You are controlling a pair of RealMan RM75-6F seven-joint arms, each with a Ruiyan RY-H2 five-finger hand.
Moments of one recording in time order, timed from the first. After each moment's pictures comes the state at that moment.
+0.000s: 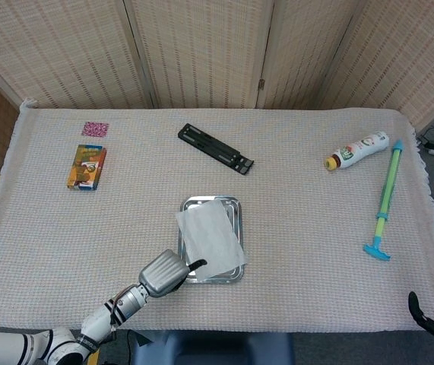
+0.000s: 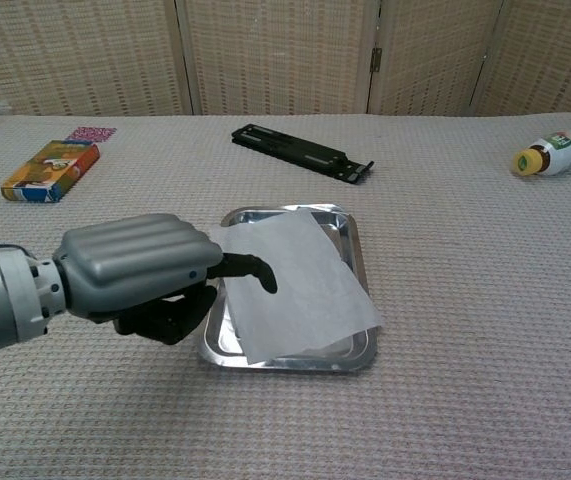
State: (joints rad) left arm -0.76 -1.52 0.03 -1.72 1.39 0.97 0.49; right arm -0.08 -1.20 0.03 -1.42 -1.87 2.09 0.45
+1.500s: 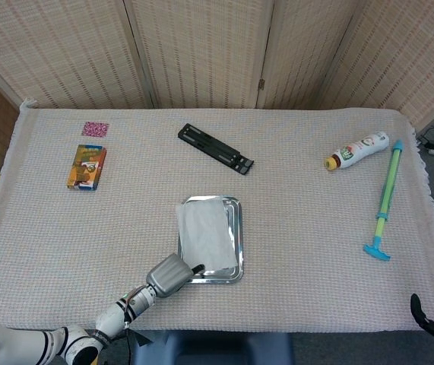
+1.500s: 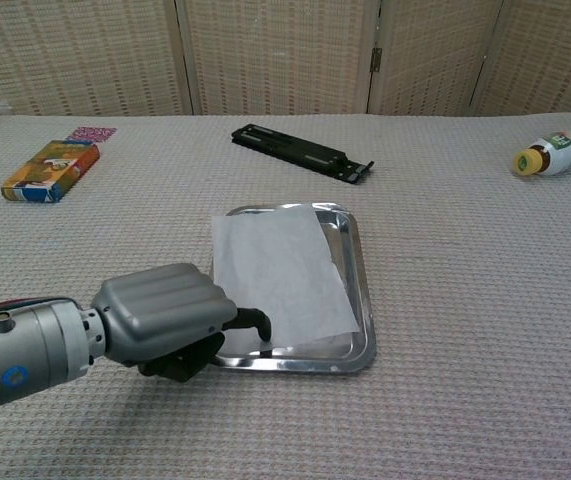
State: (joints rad) left arm -0.76 -1.65 0.04 -1.53 1.34 0.89 0.60; right arm -0.08 -1.20 0.03 -1.42 -1.88 2.11 0.45
